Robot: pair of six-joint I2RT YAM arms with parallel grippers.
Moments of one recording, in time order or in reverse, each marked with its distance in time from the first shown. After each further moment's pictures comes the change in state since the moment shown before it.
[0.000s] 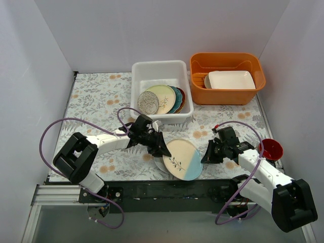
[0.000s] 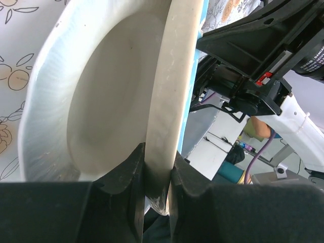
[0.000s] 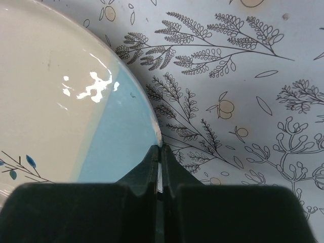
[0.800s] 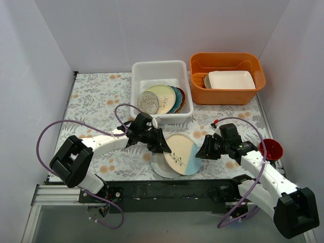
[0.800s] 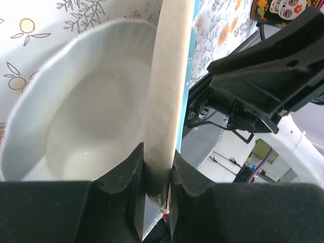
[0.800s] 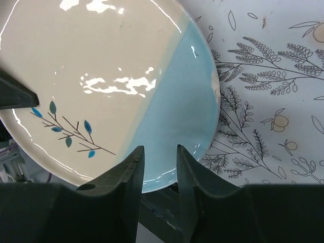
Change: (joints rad) left arm -0.008 -0.051 0.031 -0.036 -0.095 -0.008; right arm 0.006 -0.072 0.048 0.017 -0.091 0.017
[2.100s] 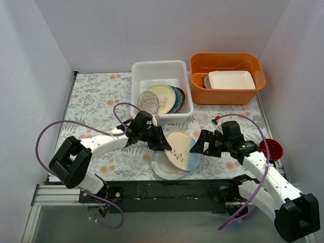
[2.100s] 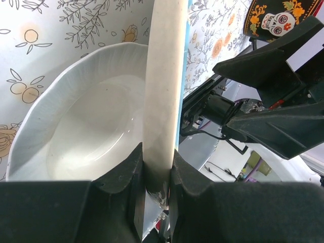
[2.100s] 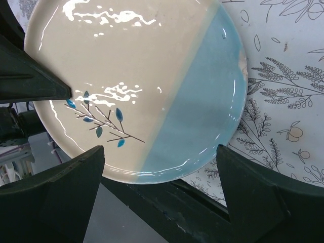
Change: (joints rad) left arm 0.000 -0.008 0.023 -0.003 -0.044 -0.050; right arm 0.000 -0.049 0.048 0.002 -0.037 0.014
